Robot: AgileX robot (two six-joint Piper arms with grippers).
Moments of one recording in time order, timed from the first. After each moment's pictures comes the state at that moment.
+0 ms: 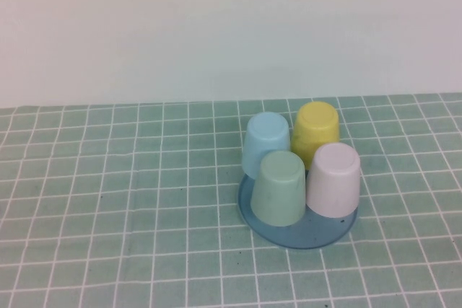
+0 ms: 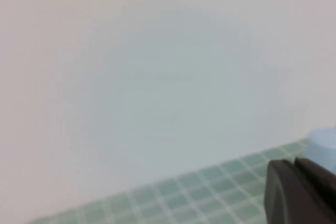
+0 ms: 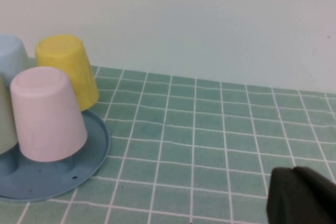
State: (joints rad) right arm 0.57 0.19 -0.27 -0.78 0.61 0.73; left arm -0.22 0.32 -0.33 -0.77 0.16 0.78
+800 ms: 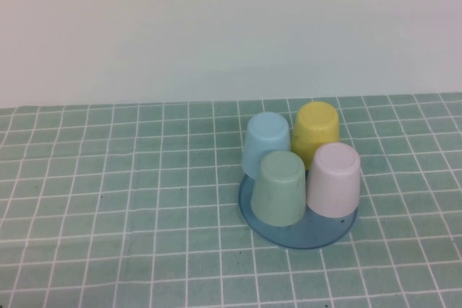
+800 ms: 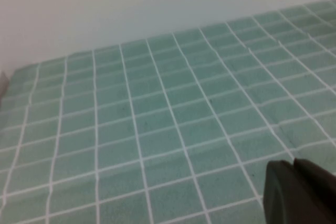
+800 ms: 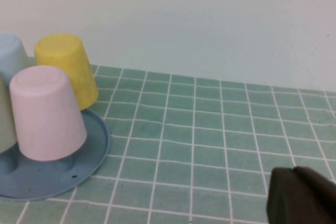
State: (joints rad) right arm 0.57 0.19 -0.27 -0.78 0.62 0.73; left arm -0.12 -0.02 0.00 0.00 0.38 0.08
